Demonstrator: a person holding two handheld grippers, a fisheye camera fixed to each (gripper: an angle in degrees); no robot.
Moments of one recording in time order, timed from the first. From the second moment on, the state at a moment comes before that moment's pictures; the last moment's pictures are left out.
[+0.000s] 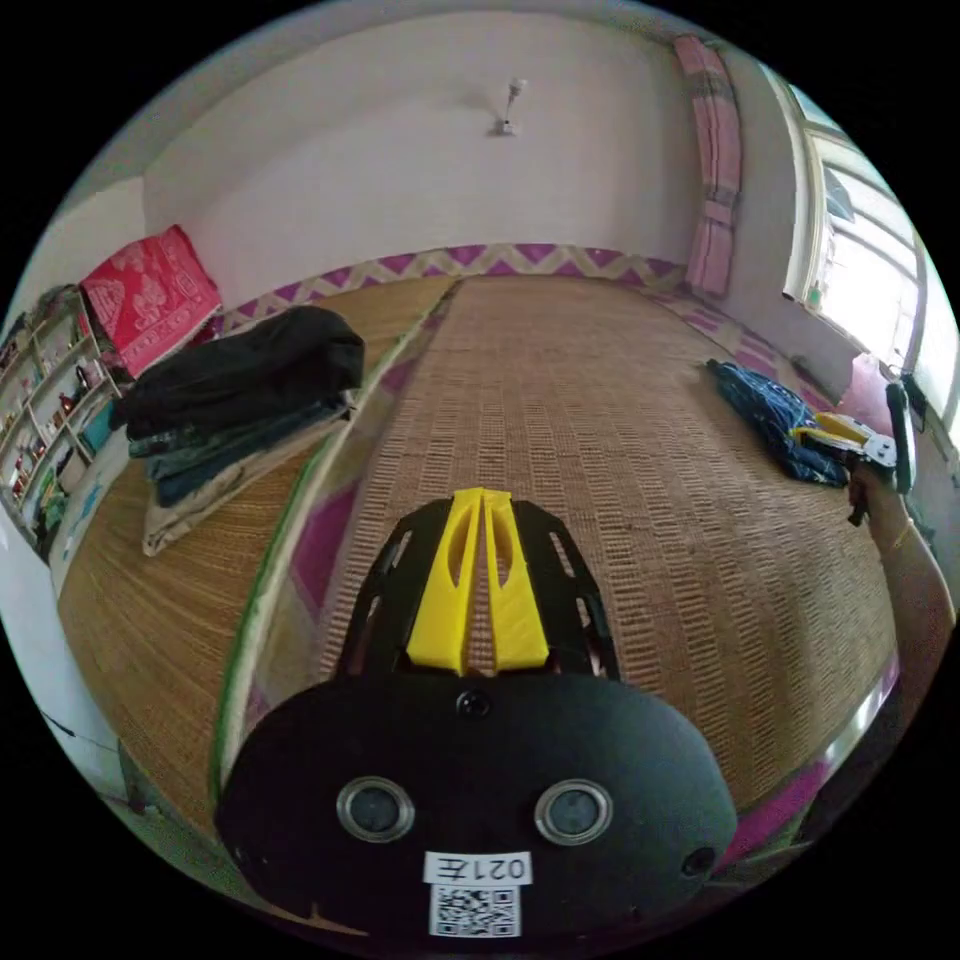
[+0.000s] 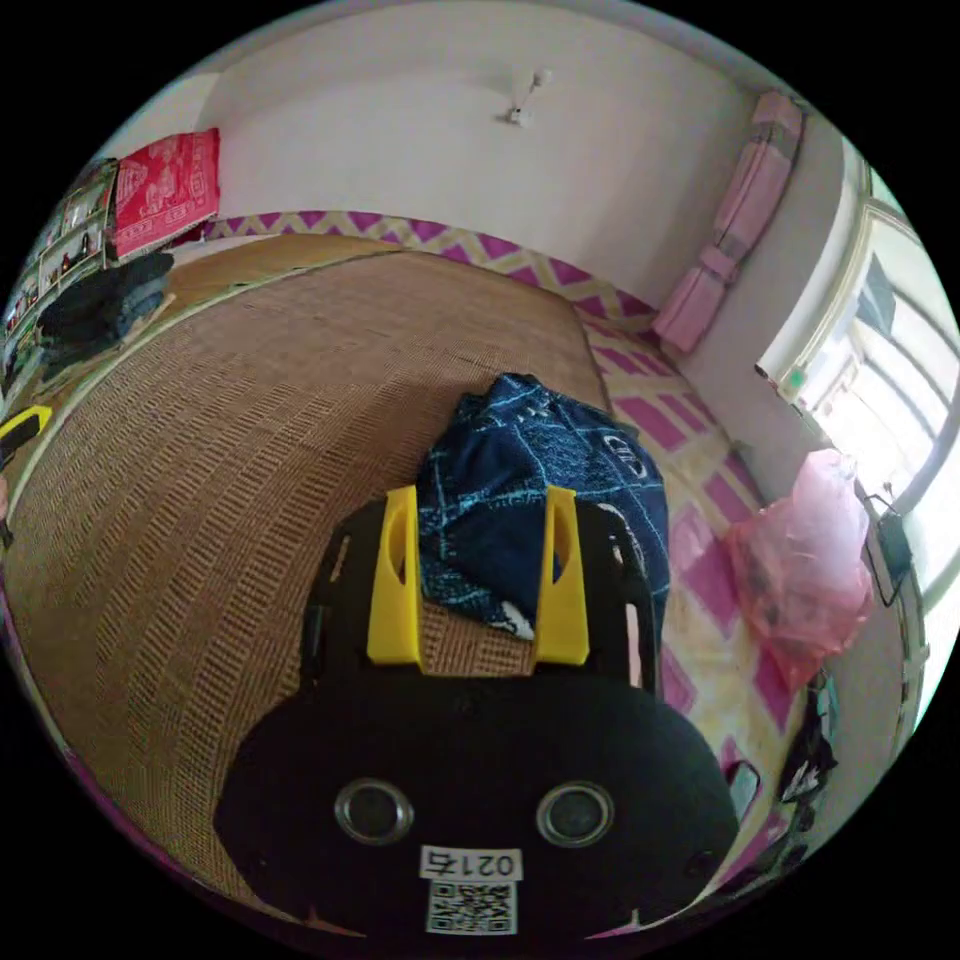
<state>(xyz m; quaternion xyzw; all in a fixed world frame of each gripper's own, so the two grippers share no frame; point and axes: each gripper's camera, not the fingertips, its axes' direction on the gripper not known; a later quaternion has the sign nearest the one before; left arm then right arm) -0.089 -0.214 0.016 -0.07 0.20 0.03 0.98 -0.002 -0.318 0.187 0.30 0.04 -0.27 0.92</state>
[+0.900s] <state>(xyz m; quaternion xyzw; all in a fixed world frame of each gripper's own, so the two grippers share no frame) -0.111 -0.107 0.031 -0.19 0.25 -0.03 0.95 -0.216 -0.230 0.114 0.12 -0.12 -0.40 0.90</state>
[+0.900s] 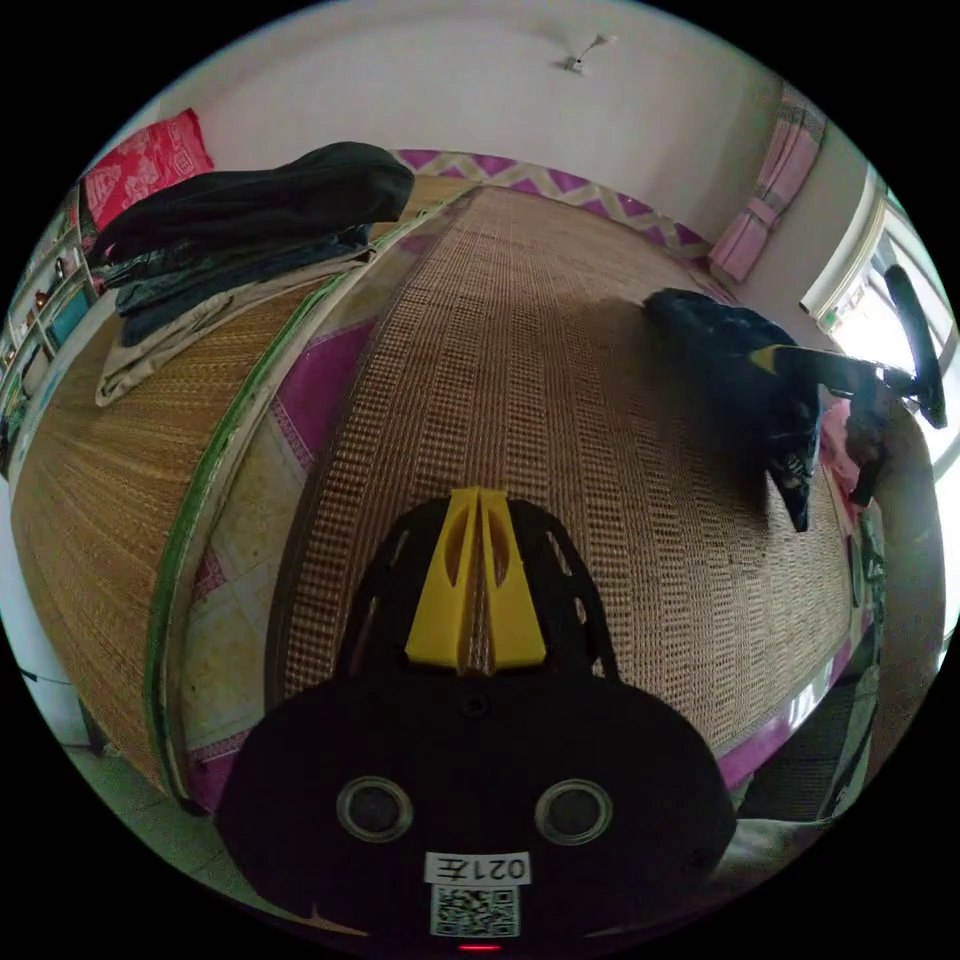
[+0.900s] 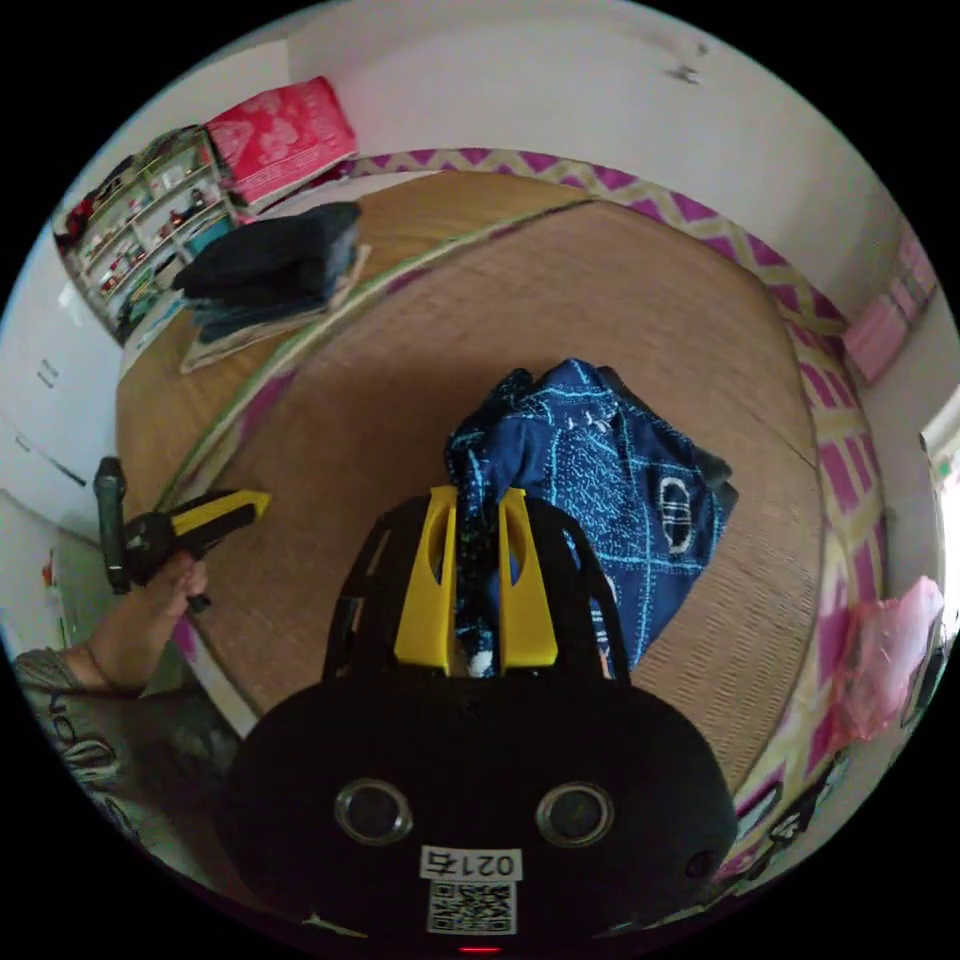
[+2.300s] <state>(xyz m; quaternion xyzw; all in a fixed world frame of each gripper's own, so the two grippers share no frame) -0.151 -0.095 -0.018 -0.07 0.36 -0.03 0.93 0.094 -0.279 0.098 0.05 -0.60 -0.24 0.76</state>
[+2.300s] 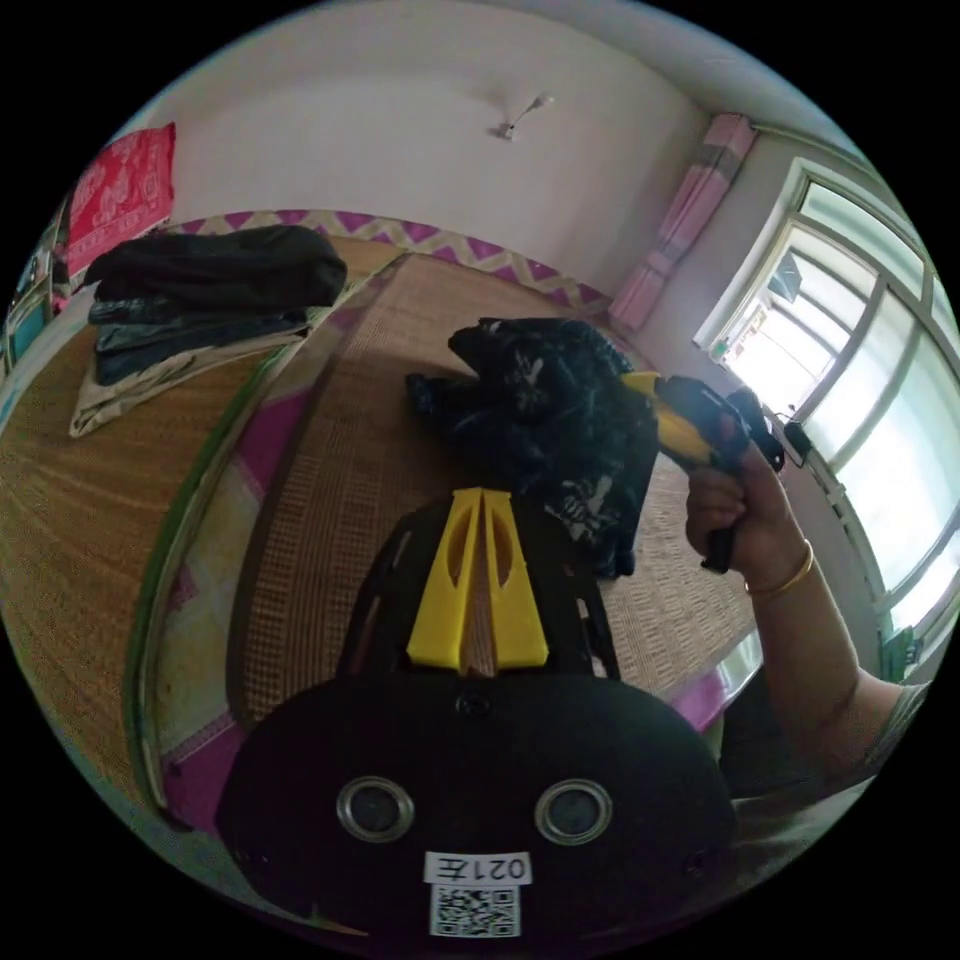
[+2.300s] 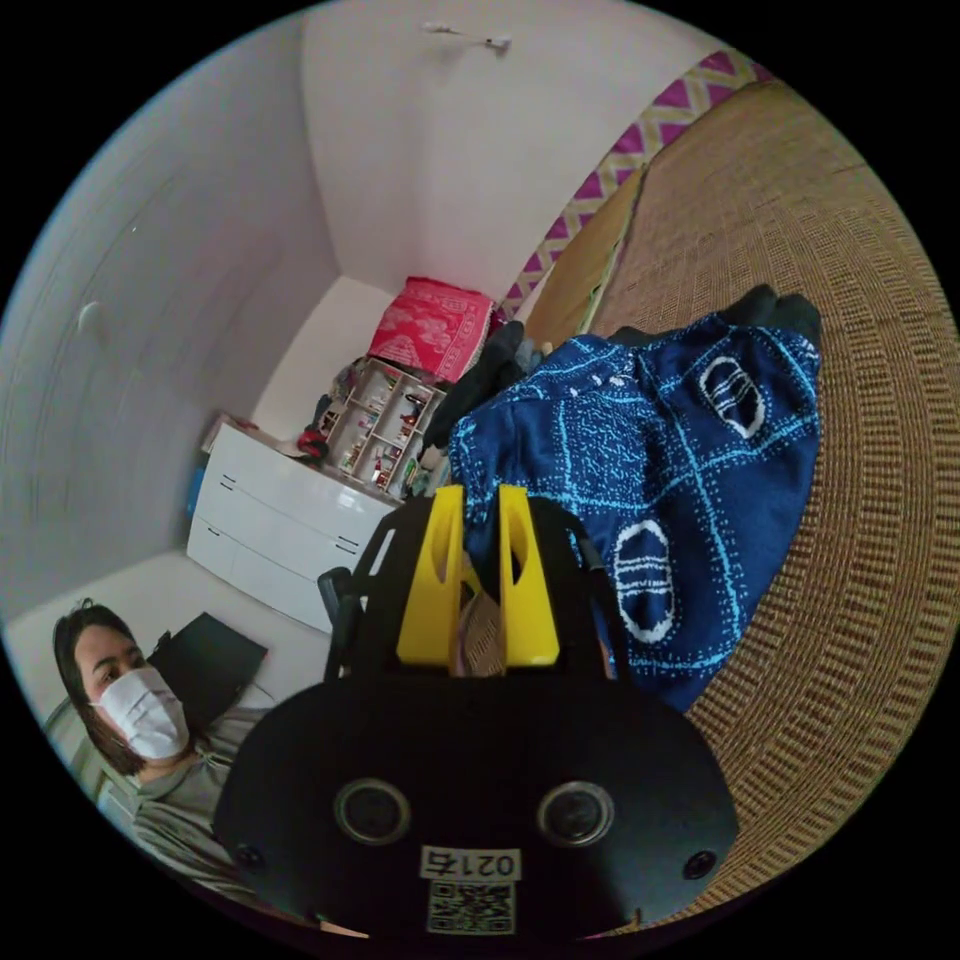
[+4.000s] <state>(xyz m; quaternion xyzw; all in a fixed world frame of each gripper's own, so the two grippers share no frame) -0.187 -0.162 0.175 -0.15 0.48 0.03 0.86 0.507 -0.235 0.053 0.24 -0.52 -0.05 0.82</state>
